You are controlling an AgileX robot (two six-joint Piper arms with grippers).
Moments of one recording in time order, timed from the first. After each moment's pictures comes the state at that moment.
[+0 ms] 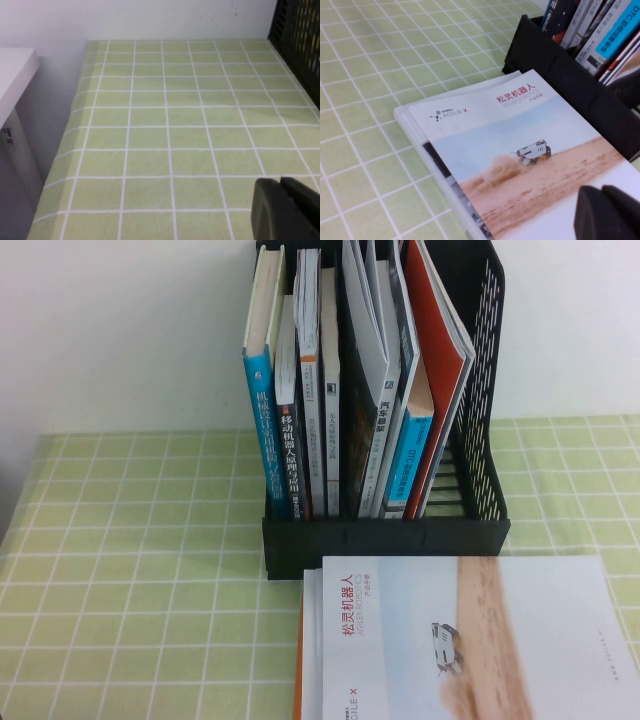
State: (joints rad) right arm 1.16 0.24 -0.32 -0.50 0.68 0.26; left arm 0.05 -0.01 0.02 -0.25 0.39 0.18
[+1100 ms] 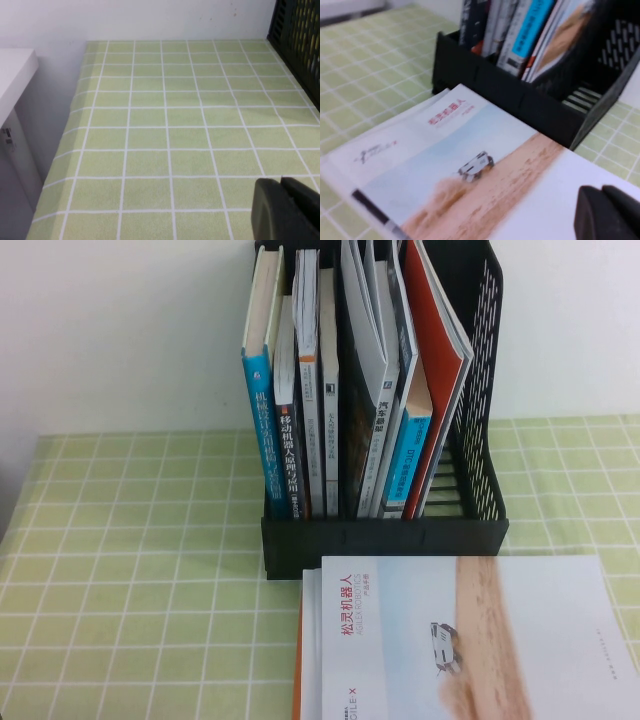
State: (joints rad) right arm 0.80 0.18 -0.16 -0.51 0.41 0.37; left arm 0.05 -0.01 0.02 -0.25 0.39 0.18
